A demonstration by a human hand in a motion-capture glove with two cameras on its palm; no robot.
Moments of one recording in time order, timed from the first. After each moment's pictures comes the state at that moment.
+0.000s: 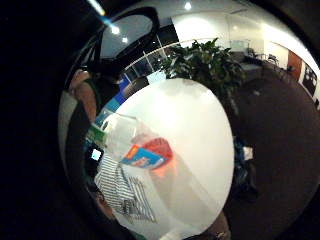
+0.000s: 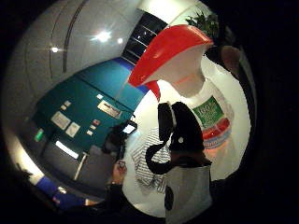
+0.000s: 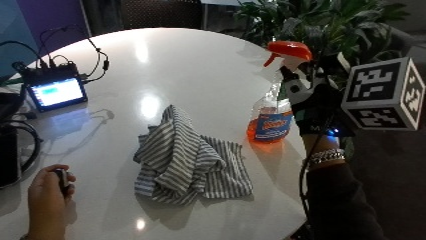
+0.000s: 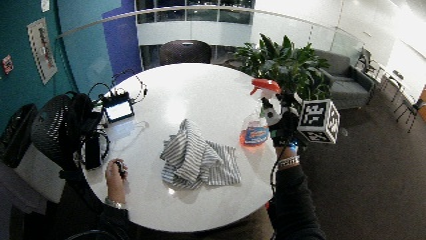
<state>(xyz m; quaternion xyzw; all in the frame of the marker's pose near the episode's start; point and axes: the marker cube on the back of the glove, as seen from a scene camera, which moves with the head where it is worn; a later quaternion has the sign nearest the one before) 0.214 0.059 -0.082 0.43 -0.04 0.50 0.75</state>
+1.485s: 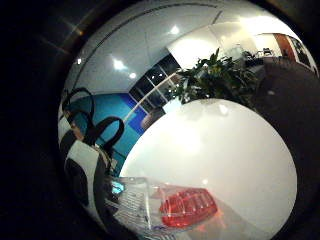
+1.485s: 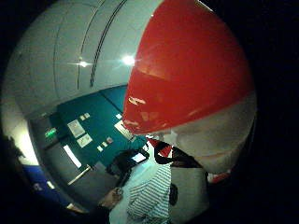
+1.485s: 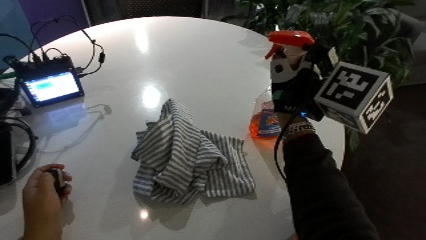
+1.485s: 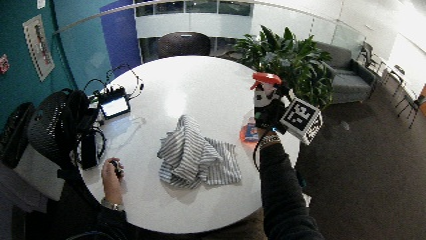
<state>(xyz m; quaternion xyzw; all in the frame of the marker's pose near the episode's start) 0.234 0.011 -0.098 0.61 -0.03 0.43 0.67</state>
